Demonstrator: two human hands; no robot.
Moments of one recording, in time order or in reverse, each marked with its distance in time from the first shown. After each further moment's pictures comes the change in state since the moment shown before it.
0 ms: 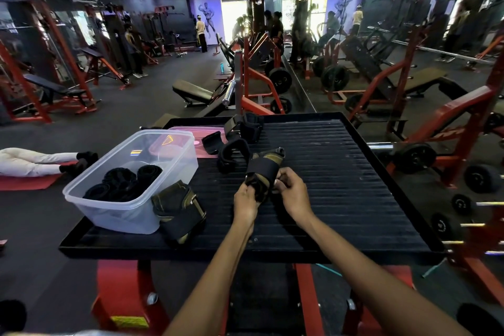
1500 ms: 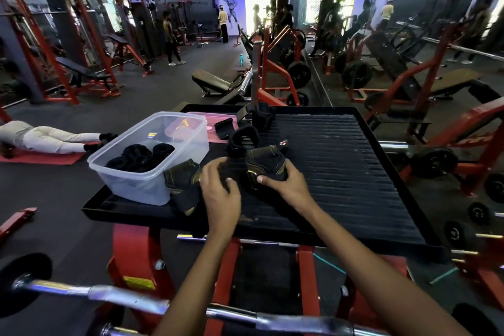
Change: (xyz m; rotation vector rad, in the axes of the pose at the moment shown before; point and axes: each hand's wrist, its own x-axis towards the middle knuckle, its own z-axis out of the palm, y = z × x) left_hand -0.074 0.026 -0.047 0.578 0.447 0.786; right_hand -0.018 -0.006 -0.005 0.078 -0.212 -0.023
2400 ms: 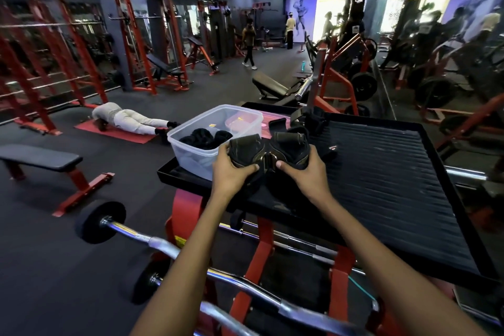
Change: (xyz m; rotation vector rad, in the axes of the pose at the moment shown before) left_hand 0.035 0.008 -0.081 -0.036 -0.087 -0.334; right_hand -0.017 -0.050 0.040 -0.032 -0.020 -0.232
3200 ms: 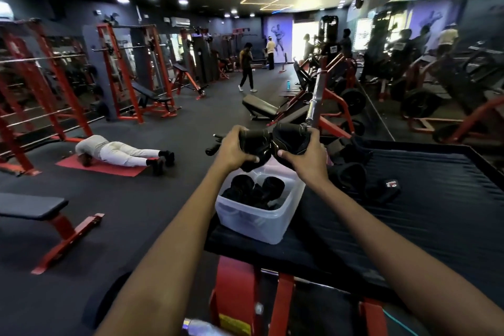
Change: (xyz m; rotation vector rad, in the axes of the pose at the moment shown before) left_hand 0.246 -0.012 -0.086 0.312 -0.317 0.266; right_hand 0.131 -0.066 0.162 -0.177 0.187 0.031
